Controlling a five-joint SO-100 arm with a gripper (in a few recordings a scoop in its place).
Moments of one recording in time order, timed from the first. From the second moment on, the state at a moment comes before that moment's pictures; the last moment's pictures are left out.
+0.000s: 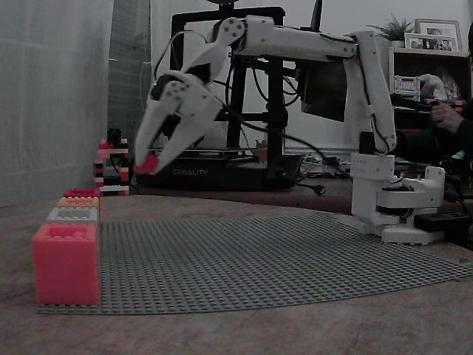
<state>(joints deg) -5.0 73.4 68.8 65.8 -17.1</state>
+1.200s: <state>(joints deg) 14.2 22.3 4.5 64.4 -7.6</state>
